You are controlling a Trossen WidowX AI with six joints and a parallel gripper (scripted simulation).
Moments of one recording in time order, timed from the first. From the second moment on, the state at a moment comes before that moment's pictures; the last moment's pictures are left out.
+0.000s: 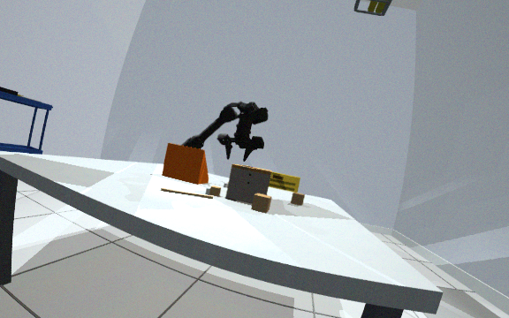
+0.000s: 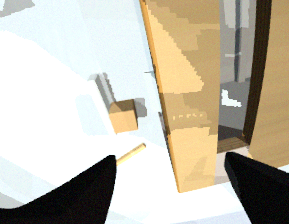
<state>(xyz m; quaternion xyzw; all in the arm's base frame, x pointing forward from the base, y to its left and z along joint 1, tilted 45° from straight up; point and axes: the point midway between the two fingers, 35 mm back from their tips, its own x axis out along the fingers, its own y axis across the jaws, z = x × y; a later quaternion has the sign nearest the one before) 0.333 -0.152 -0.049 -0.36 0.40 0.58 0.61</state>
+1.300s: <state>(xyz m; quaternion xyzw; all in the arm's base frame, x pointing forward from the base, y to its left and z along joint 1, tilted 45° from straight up) 0.314 -0.183 -0.067 0.50 0.64 -0.06 0.58</state>
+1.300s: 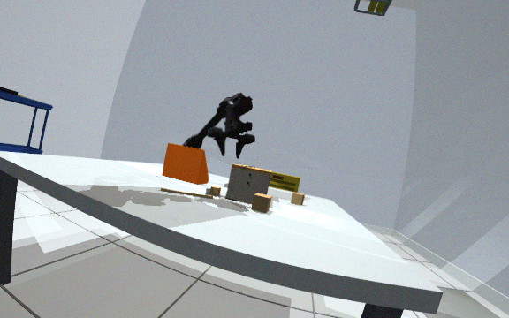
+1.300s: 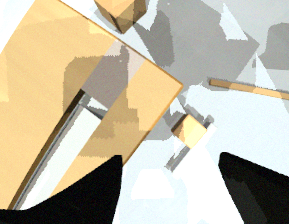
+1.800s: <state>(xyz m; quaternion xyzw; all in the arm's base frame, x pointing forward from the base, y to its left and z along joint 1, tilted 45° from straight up) 0.306 -0.194 -0.073 0.73 0.55 -0.29 0.30</state>
